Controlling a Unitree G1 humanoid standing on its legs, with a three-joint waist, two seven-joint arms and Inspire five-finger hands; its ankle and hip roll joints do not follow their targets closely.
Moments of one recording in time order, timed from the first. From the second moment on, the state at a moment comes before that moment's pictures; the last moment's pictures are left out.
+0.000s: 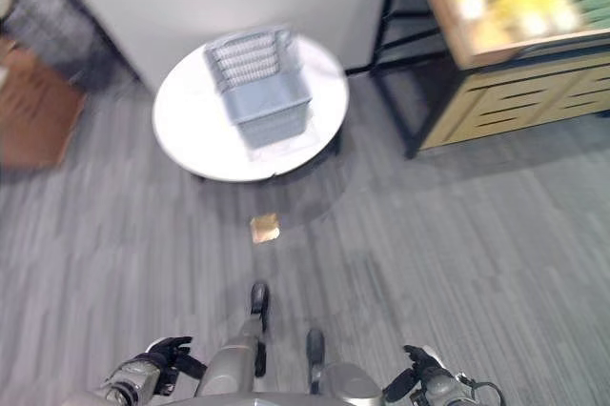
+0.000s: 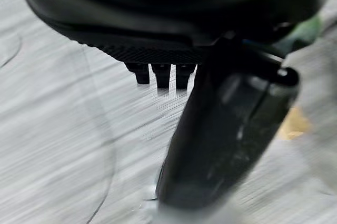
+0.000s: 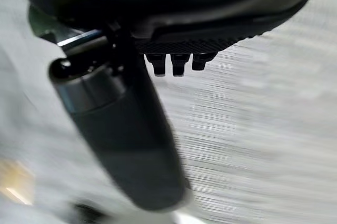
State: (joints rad) left arm -0.10 0.29 -0.16 1.34 -0.09 -0.10 0.07; right arm -0.06 -0.32 0.25 1.34 -0.02 -0.12 -0.04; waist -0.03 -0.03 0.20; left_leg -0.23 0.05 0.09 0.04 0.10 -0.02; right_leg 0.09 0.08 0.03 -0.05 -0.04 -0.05
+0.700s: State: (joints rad) left arm -0.11 0.26 -0.28 1.33 -0.06 -0.07 0.06; right arm -0.06 -0.29 0.29 1.28 -0.03 -0.10 -0.04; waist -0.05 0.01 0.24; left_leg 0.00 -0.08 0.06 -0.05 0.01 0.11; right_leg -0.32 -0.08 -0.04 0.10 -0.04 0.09
